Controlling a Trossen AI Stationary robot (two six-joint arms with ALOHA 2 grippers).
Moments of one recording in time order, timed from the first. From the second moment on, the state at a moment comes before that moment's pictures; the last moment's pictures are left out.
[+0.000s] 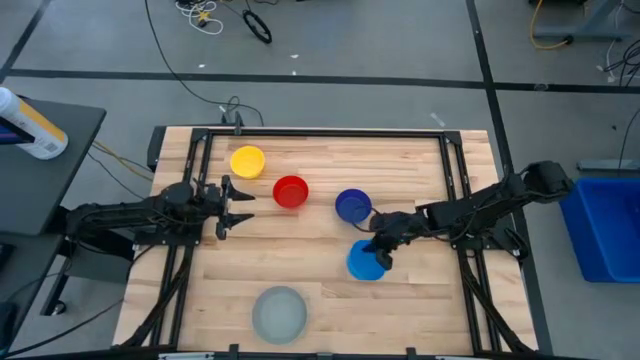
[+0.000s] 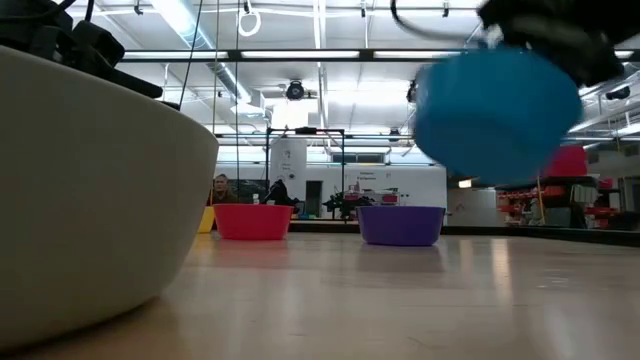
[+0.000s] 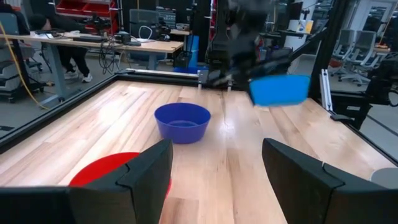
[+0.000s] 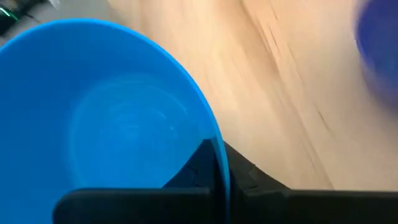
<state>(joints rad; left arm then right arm) 0.13 0.10 0.01 0.04 0.06 -0.08 0.21 1.34 0.56 0.08 -0.04 0.62</state>
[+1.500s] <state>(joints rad) 0.13 0.13 0.01 0.03 0.02 -0.04 0.32 2.34 1.80 -0.18 -0.13 0.43</state>
